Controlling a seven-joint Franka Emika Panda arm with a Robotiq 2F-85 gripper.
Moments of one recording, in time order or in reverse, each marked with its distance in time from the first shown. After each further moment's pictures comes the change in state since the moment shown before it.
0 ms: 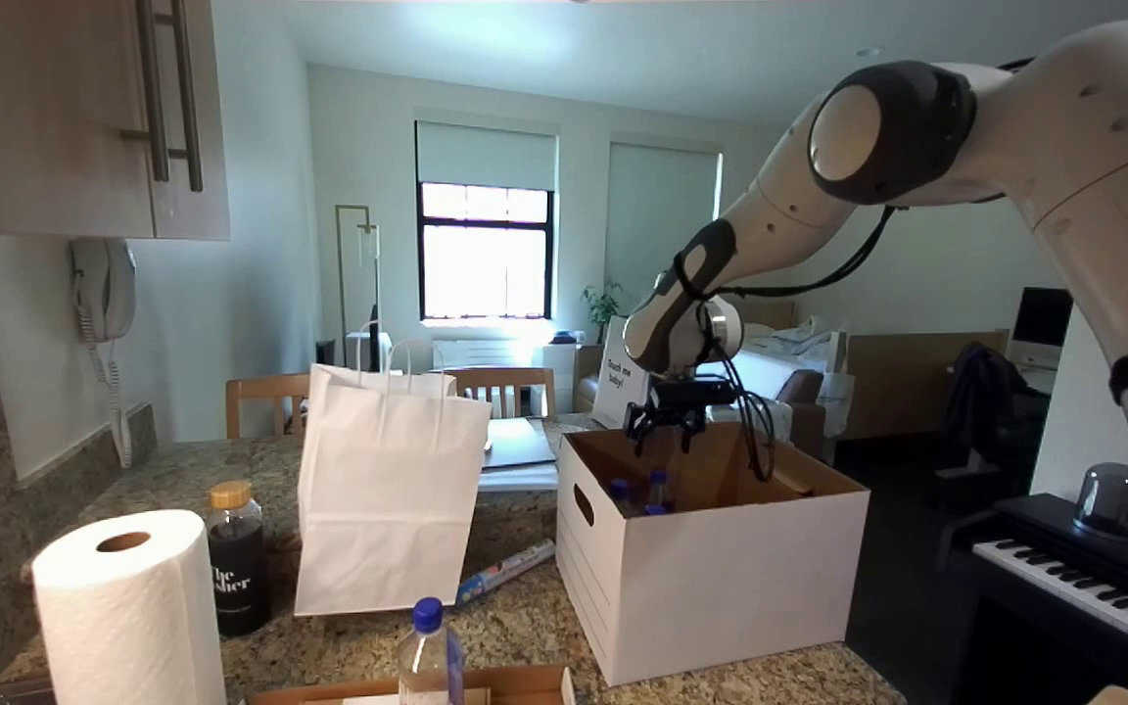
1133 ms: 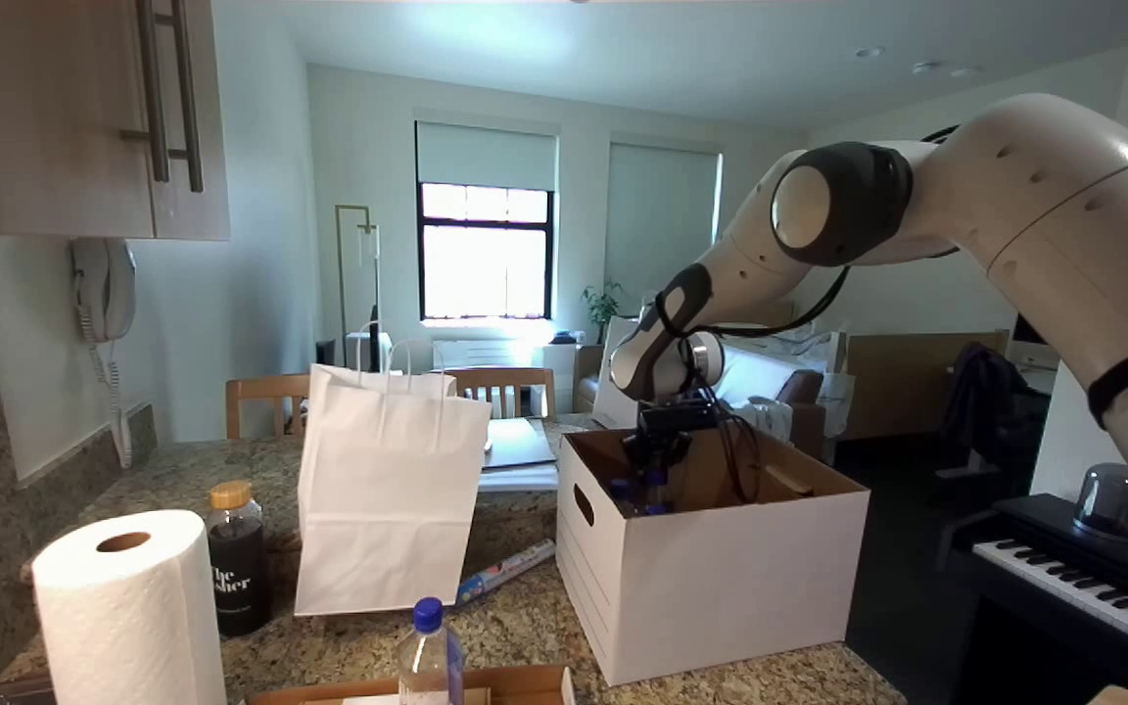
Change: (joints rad) arm 0.002 0.182 -0.003 0.181 -0.001 -0.055 0.003
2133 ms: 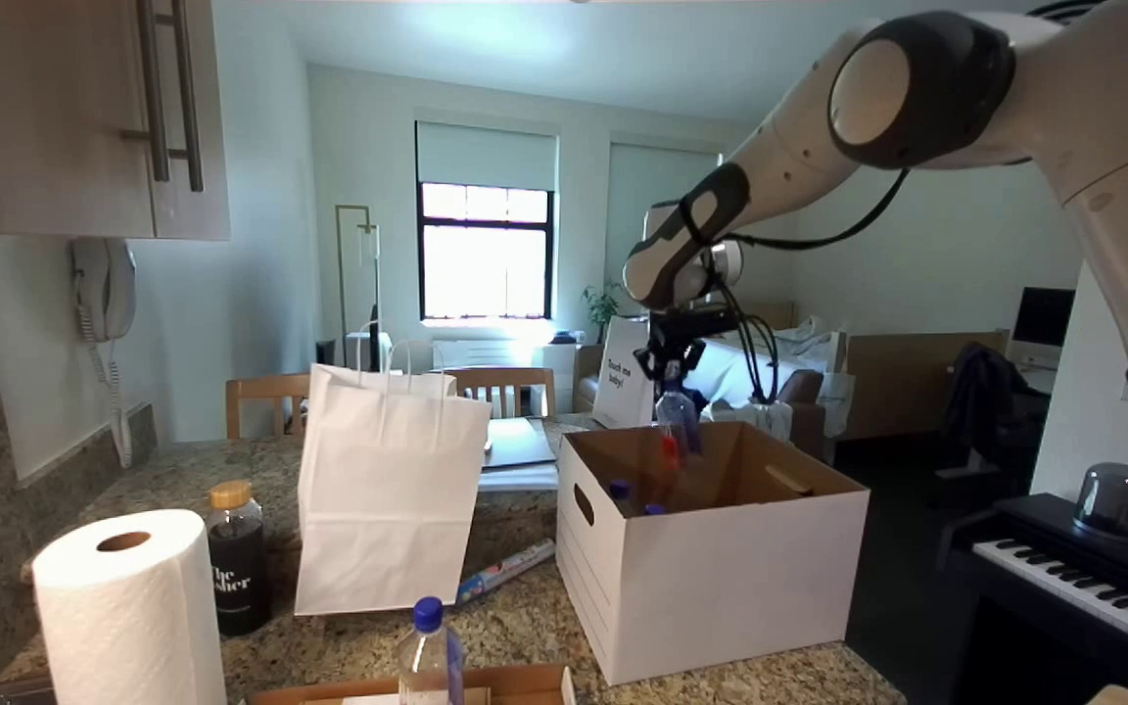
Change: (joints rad) arm 0.082 -0.309 -0.098 -0.085 -0.167 -0.100 0.019
